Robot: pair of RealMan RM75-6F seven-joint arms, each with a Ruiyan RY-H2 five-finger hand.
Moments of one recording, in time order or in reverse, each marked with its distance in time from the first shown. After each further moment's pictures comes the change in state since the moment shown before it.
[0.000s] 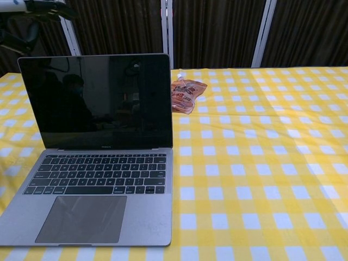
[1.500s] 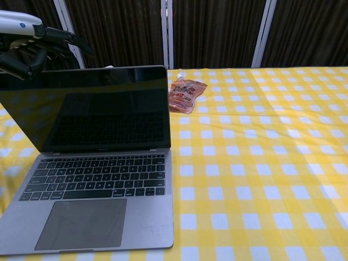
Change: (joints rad) left arm -0.007 0.129 0.085 -0.124 0.160 -0.134 -0.275; right arm -0.004 -0.010 -0.003 -0.004 0.008 0.009 -0.030
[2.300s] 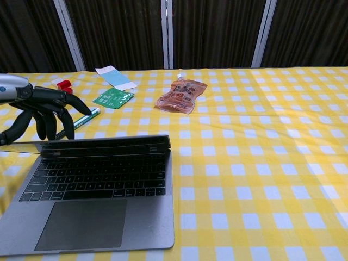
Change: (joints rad) left arm 0.078 -0.026 0.192 0.009 0.358 0.061 -0.158; right arm -0.004 0.001 -0.003 -0.004 -0.006 0.006 -0.004
